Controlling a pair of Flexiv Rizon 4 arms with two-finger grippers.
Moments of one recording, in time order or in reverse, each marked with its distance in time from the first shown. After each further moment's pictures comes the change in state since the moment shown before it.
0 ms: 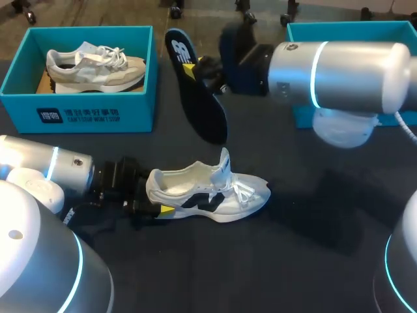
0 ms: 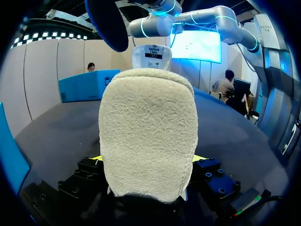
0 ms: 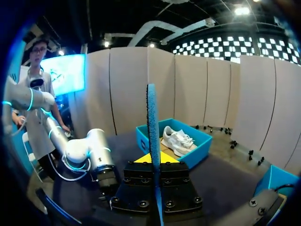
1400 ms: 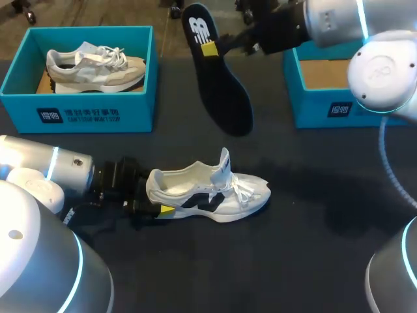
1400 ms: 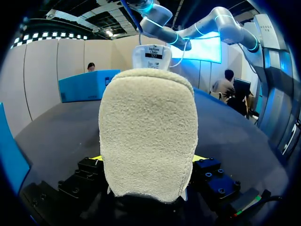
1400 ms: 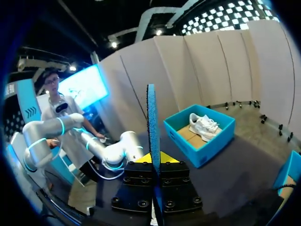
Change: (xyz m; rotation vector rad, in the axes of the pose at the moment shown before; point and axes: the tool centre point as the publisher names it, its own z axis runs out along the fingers) left arm 0.000 0.000 0.000 0.000 0.000 0.000; right arm -0.009 0.032 -0.046 0.135 0.348 0.210
